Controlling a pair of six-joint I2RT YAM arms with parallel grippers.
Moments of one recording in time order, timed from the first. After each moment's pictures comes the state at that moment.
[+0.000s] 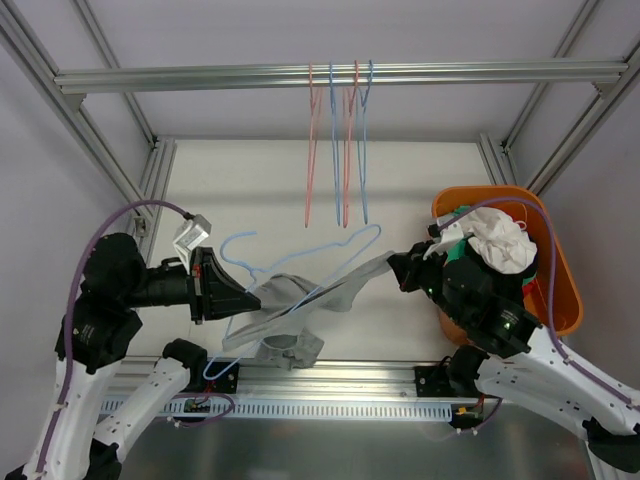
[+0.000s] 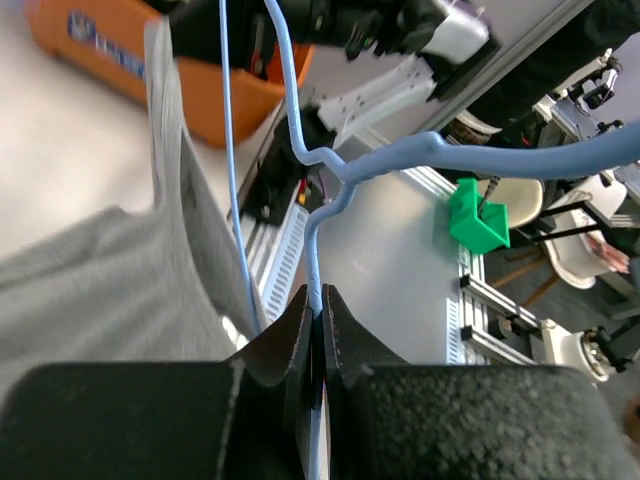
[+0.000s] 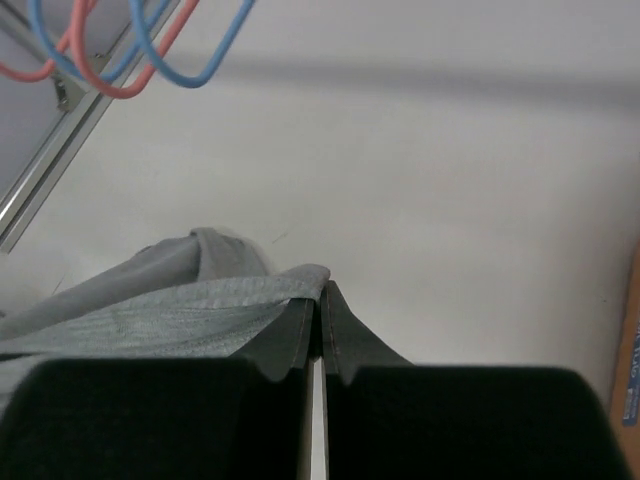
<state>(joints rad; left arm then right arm) -0.37 0.56 1.08 -0.76 1.04 -0.44 0.94 0.60 0.67 -0.33 0.41 0.42</state>
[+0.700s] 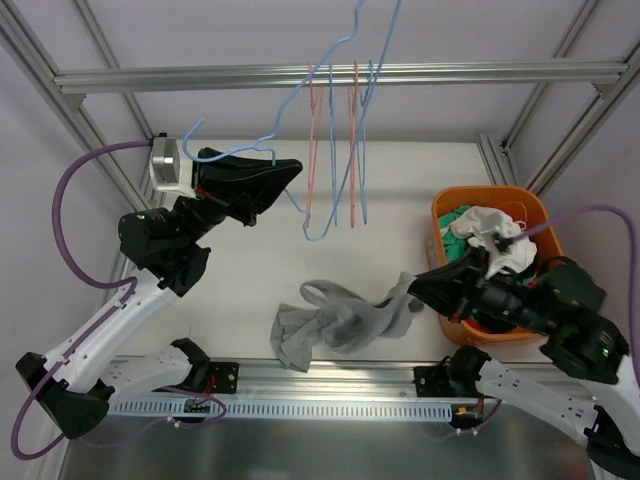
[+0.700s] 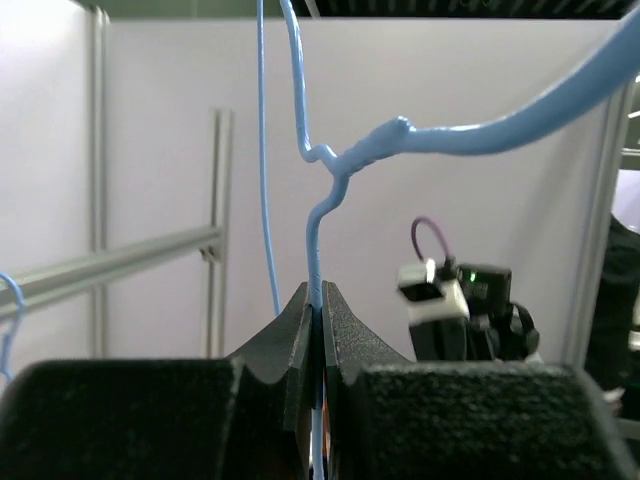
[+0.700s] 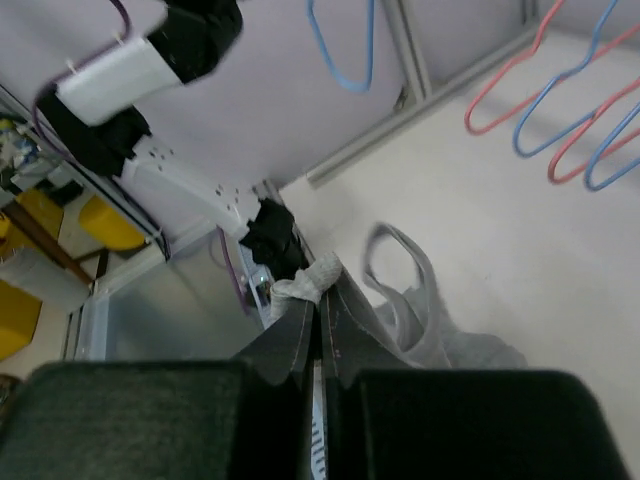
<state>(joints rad) -0.67 0.98 1.08 0.79 0.50 -0.64 0.93 0.45 1.12 -0.59 -0.19 0.40</state>
